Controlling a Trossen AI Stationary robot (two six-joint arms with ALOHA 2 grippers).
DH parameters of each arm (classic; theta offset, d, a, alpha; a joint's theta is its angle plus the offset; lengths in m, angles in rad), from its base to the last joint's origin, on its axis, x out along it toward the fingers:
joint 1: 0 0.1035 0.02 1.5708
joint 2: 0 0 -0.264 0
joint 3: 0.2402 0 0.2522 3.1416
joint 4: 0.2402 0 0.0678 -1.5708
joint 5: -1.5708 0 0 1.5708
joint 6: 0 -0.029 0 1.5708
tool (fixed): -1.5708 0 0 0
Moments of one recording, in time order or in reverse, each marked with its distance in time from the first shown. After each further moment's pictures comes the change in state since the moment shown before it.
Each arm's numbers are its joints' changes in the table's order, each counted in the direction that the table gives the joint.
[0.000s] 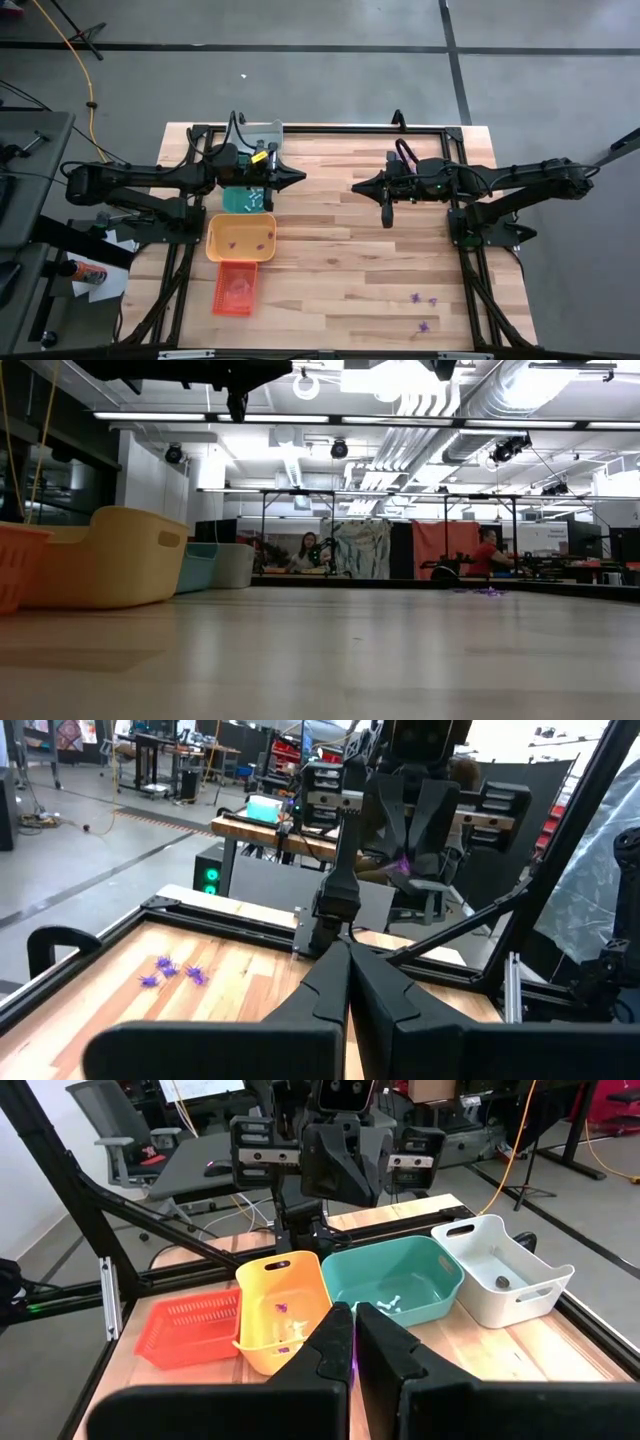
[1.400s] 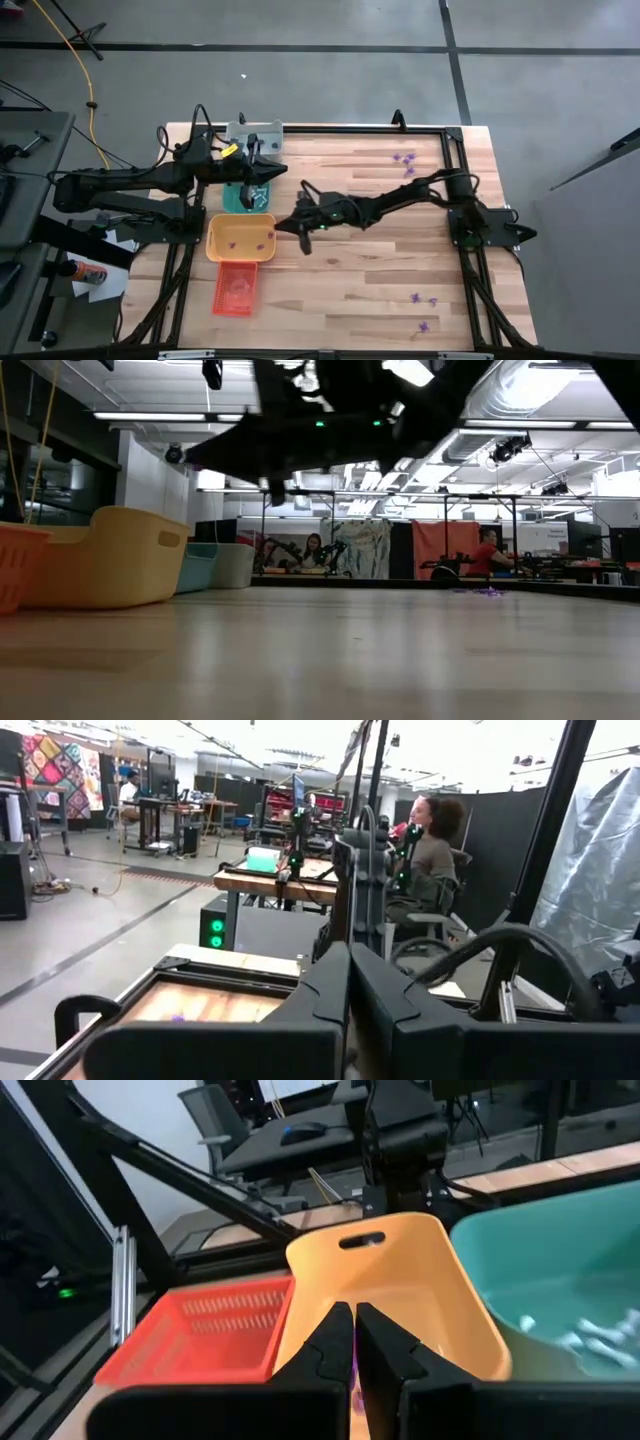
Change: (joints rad) left arm 0.000 0.204 0.000 0.085 -0.005 -0.073; right arm -0.043 -0.999 0.256 -0.828 -0.315 -0.053
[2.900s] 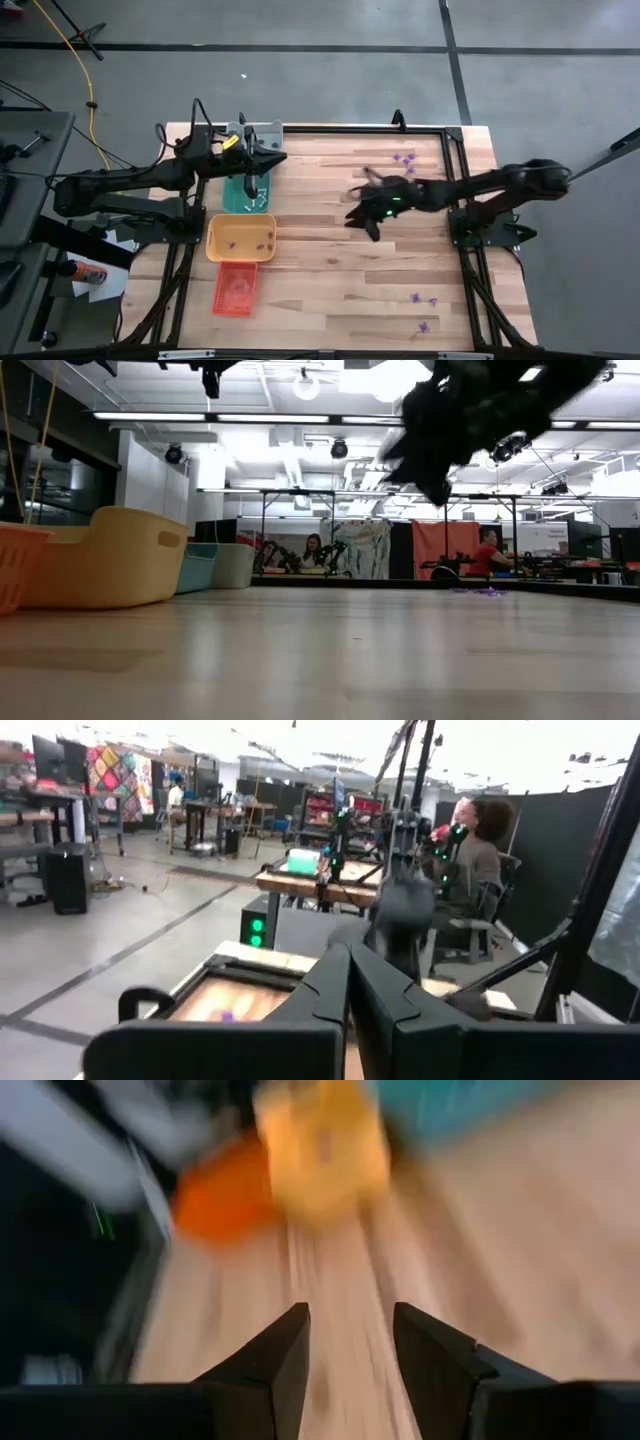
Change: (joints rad) left arm 0.079 -0.007 0.002 0.003 -0.031 -0.008; right arm -0.088 0.753 -0.601 0.479 -0.088 -0.226
